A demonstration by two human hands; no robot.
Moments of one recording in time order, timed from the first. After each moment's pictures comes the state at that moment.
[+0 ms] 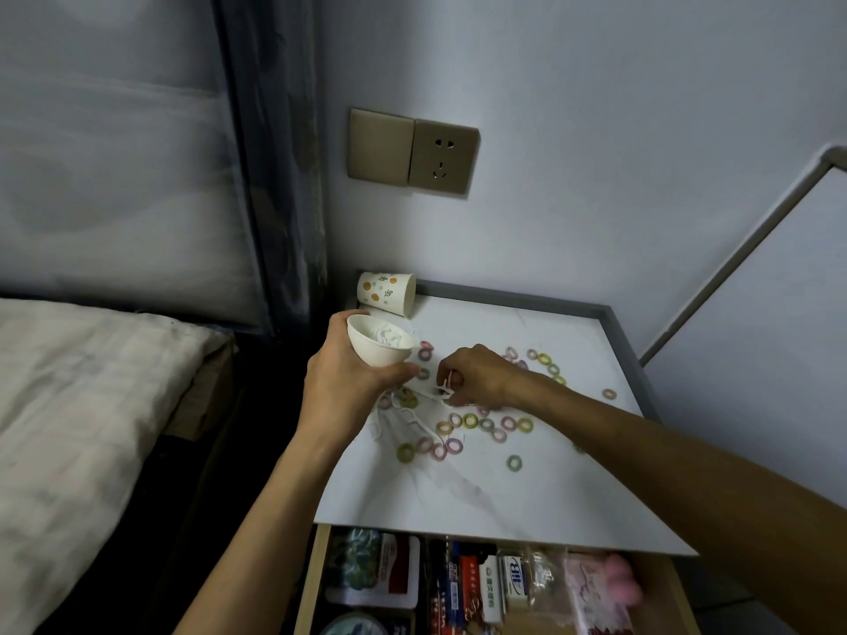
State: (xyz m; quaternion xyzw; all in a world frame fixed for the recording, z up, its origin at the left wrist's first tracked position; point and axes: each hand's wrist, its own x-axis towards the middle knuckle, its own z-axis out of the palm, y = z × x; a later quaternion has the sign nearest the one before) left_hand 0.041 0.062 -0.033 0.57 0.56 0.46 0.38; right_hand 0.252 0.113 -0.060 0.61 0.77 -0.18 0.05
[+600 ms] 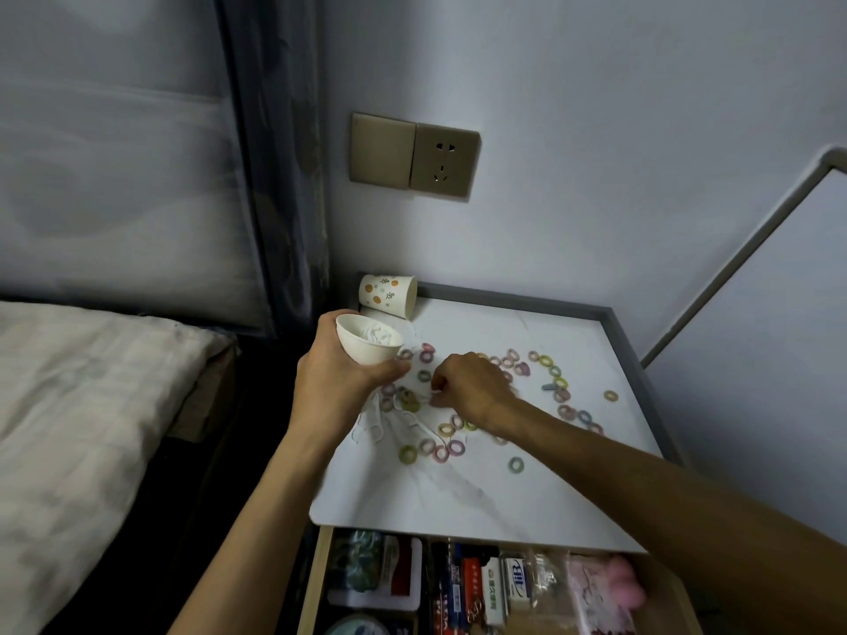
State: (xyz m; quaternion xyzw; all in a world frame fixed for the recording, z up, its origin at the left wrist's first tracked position) left_hand 0.032 0.065 -0.035 0.55 0.57 0.48 0.38; right_hand 0.230 0.099 -0.078 0.66 0.74 -0.09 -0.03
